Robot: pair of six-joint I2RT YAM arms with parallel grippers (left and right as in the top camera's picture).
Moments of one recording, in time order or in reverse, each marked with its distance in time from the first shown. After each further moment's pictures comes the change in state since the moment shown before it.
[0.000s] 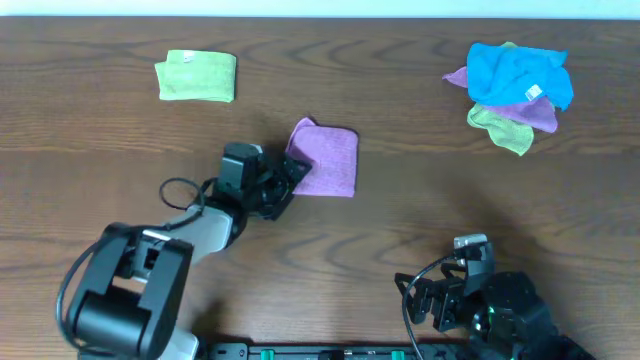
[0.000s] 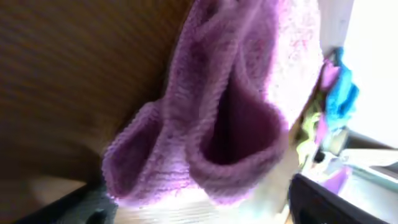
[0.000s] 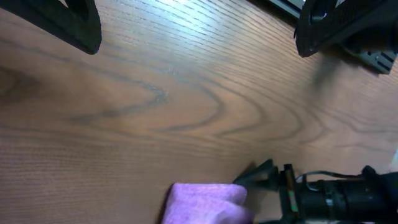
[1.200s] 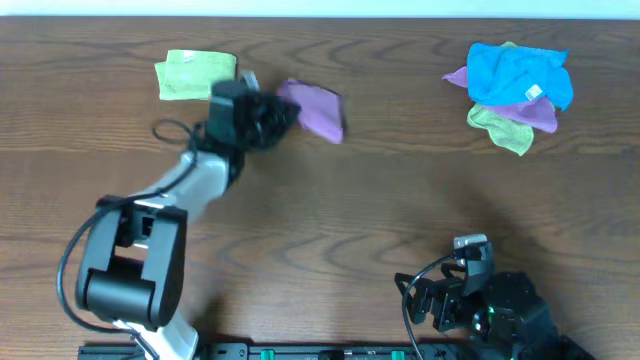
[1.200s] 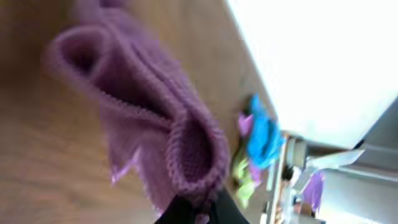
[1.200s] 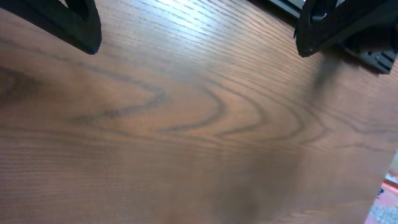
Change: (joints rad) left arm 0.108 0.112 0.463 -0.120 0.028 0.122; right arm 0.000 0.000 -0.002 0.000 0.000 0.000
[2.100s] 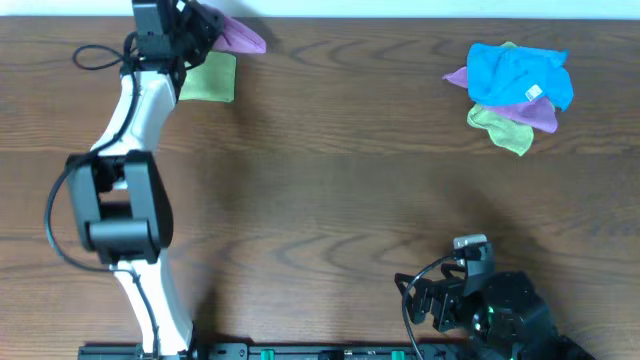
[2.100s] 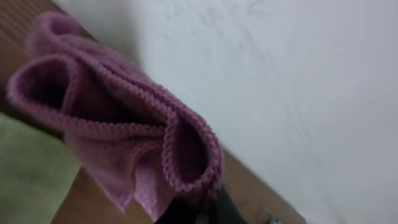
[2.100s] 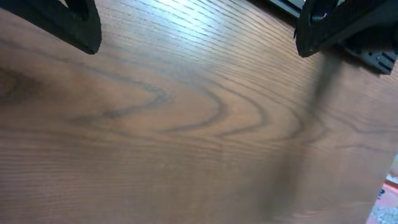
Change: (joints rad) left arm 0.251 0.356 0.668 -0.264 -0.089 0.216; right arm 0.000 0.000 -0.002 0.000 0.000 0.000
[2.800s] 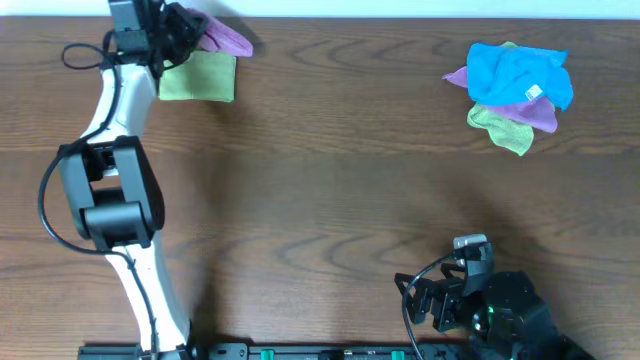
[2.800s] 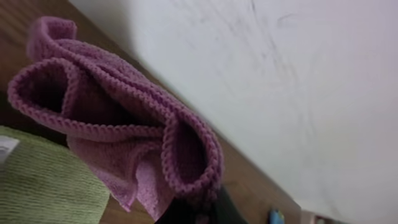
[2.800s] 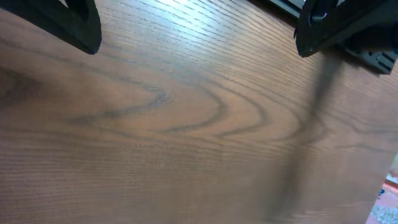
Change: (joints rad) left arm 0.097 0.084 0.099 -0.070 0.160 0.042; right arm 0.000 0.000 0.000 0.000 0.000 0.000
